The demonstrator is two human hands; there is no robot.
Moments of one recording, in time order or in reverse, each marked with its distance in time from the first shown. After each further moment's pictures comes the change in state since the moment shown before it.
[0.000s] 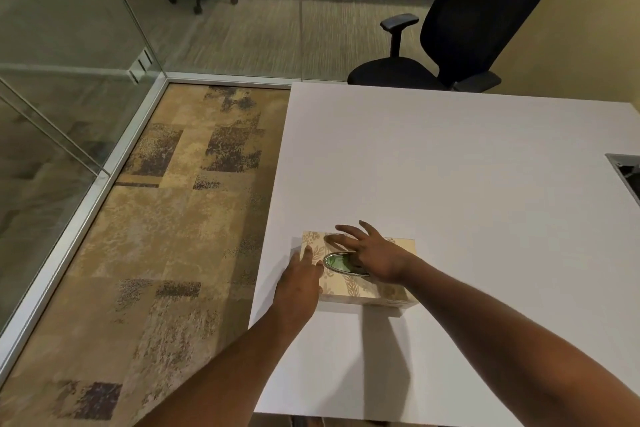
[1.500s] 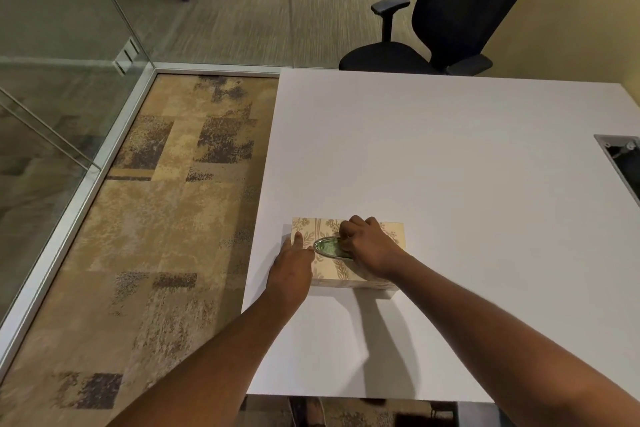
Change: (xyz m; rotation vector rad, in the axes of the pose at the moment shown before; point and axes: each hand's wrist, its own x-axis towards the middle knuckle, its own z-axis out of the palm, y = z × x) left_hand 0.006 0.011 0.003 0.171 -0.009 0.022; right_hand -0.015 -0.016 0.010 0.077 0.147 0.259
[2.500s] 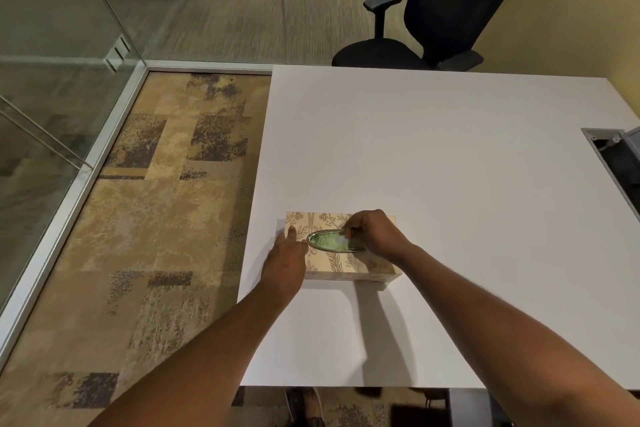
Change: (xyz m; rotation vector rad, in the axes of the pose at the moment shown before) left_hand -0.001 -0.003 0.002 0.008 0.009 0.032; right_hand -0.009 0.017 -0.005 0.636 0.090 0.364
